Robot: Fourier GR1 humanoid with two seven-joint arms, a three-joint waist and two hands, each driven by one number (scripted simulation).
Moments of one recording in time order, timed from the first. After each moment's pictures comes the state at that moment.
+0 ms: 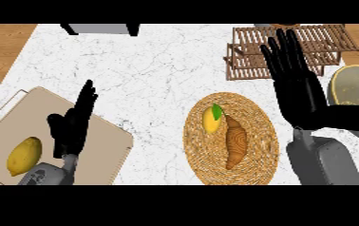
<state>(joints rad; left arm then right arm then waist) -0.13 0.42 -0.35 -1.40 0.35 0.44 -0.03 -0.30 -0.19 0.10 -1.64 -0.46 -0.09 -0.07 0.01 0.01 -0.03</state>
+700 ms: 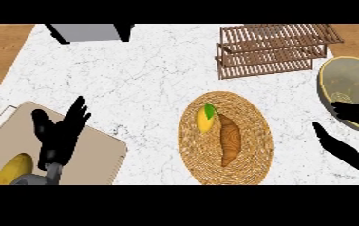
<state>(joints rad) -0.05 0.46 -0.29 -1.36 0.48 0.33 0.12 0.14 -0.54 0.00 -1.66 0.07 -0.40 0.06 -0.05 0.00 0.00</state>
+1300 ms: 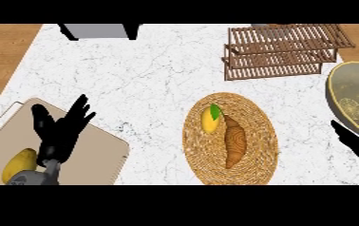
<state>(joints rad) -0.07 0.45 -0.26 -1.34 0.49 0.25 0.16 0.41 -0.65 0.14 -2.18 0.20 -0.25 0.39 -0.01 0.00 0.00</state>
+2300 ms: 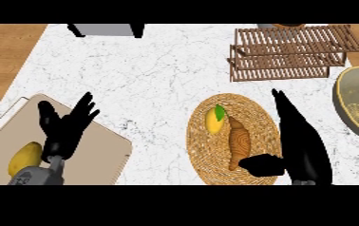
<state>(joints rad) -0.09 0.42 -0.25 -1.33 0.46 0.21 0.18 -0.14 -0.39 0.48 -2.00 0.68 -0.04 1.15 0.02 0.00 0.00</state>
